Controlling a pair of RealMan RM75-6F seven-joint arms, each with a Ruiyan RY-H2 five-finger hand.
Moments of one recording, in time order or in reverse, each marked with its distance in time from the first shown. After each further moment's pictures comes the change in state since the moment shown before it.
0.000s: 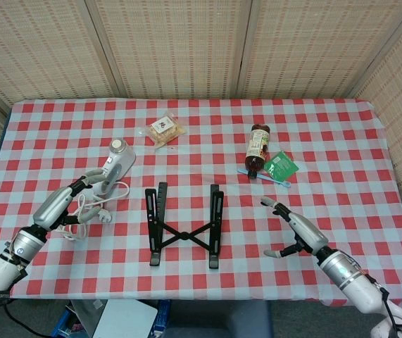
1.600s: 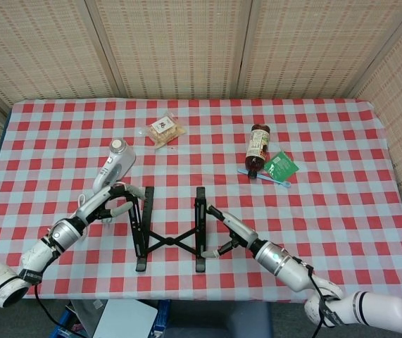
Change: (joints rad) left arm -0.196 -0.115 0.080 0.086 0.034 -0.112 -0.477; right arm 0.228 -0.364 0.049 0.185 -0.005 -0.071 0.226
